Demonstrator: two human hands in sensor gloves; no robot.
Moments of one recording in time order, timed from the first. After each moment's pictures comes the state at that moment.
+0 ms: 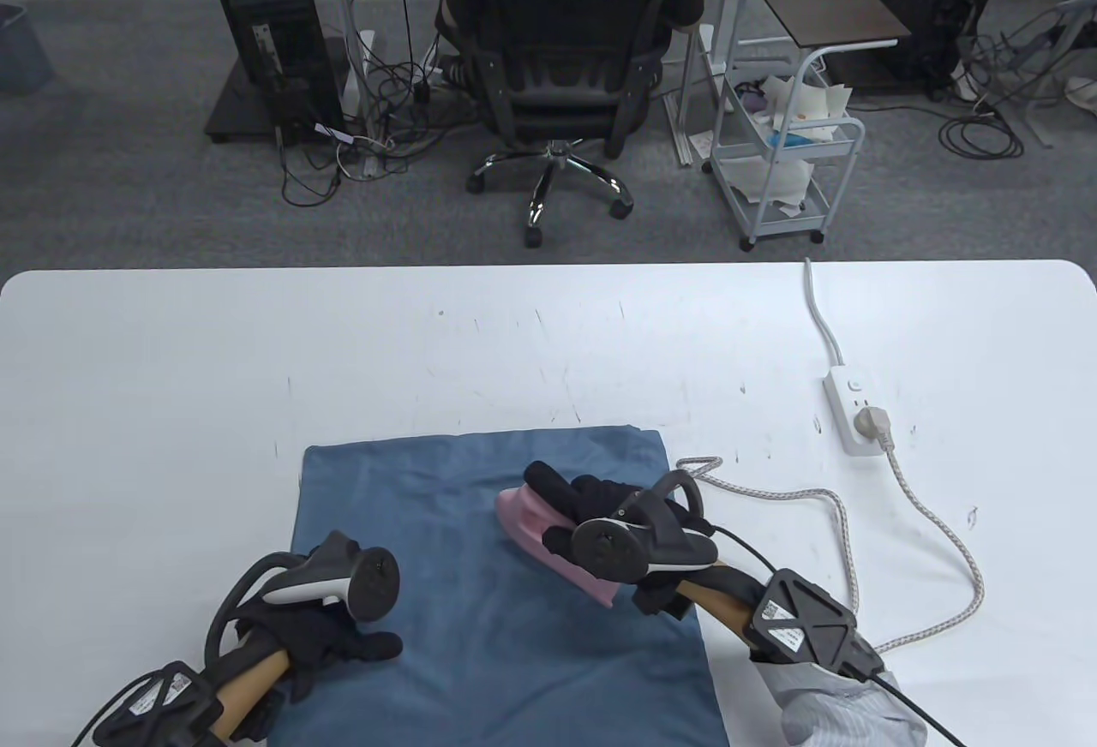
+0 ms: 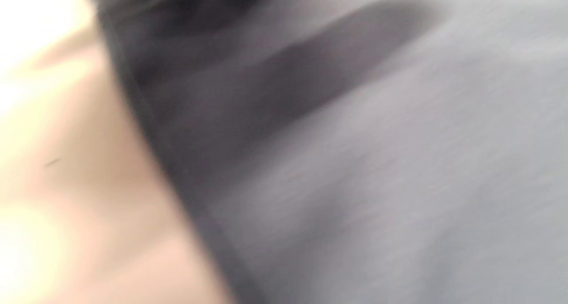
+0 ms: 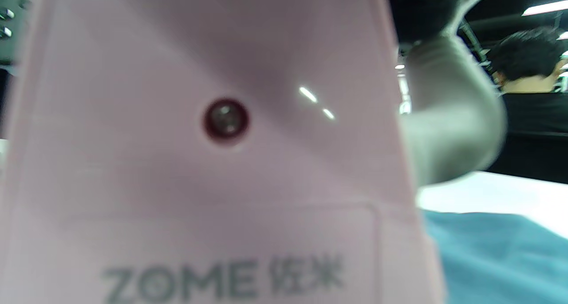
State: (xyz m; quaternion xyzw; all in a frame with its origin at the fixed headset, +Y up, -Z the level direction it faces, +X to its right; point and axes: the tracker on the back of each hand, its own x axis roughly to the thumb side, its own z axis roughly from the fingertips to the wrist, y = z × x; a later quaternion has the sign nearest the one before) left_hand -0.259 -0.778 -0.293 -0.40 -0.20 -0.11 0.89; right_hand 0.038 -0.698 -0.329 0.40 -0.08 0.91 0.06
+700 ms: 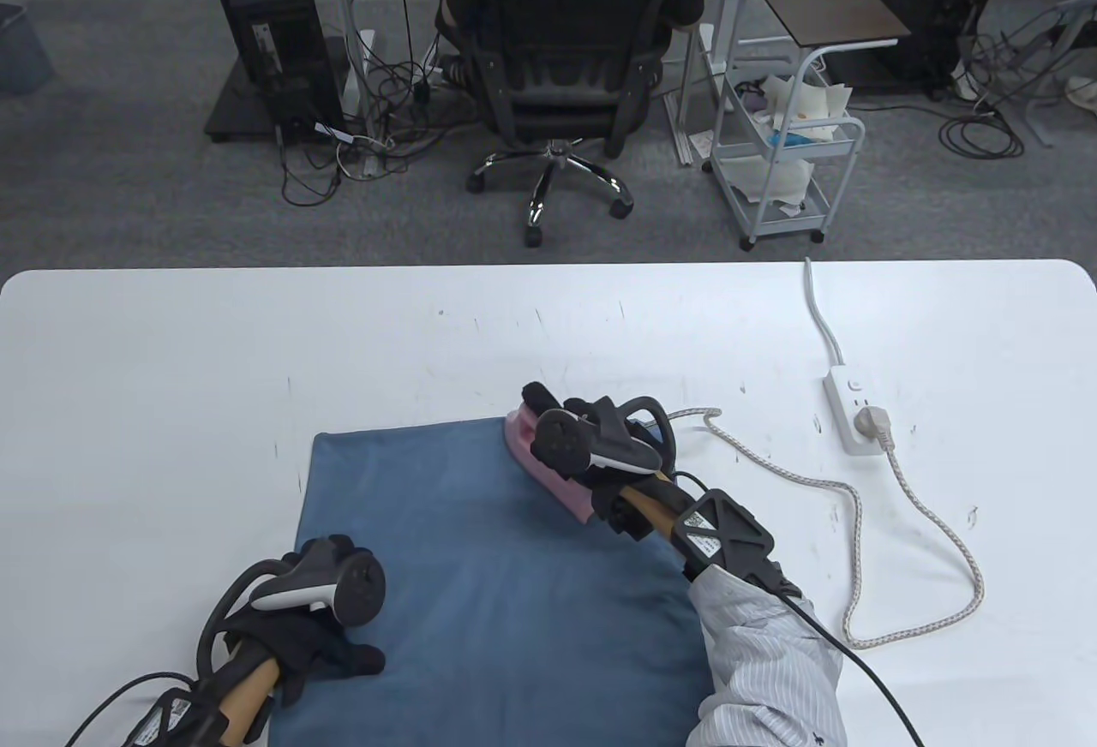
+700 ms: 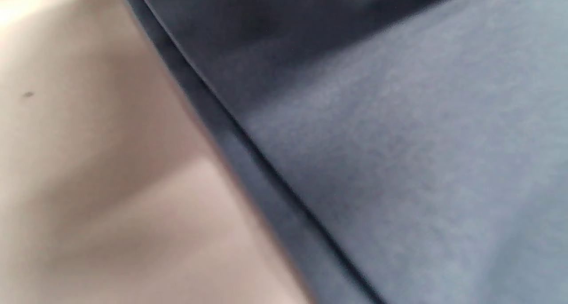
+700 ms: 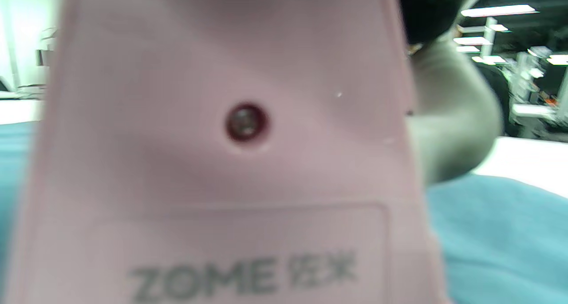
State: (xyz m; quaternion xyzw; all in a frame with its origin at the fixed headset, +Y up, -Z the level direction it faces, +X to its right) left_hand -0.267 -0.795 -0.290 -0.38 -0.20 -0.08 0.90; right_hand 0.030 -0.725 -0.443 0.25 -0.03 0.97 0.05
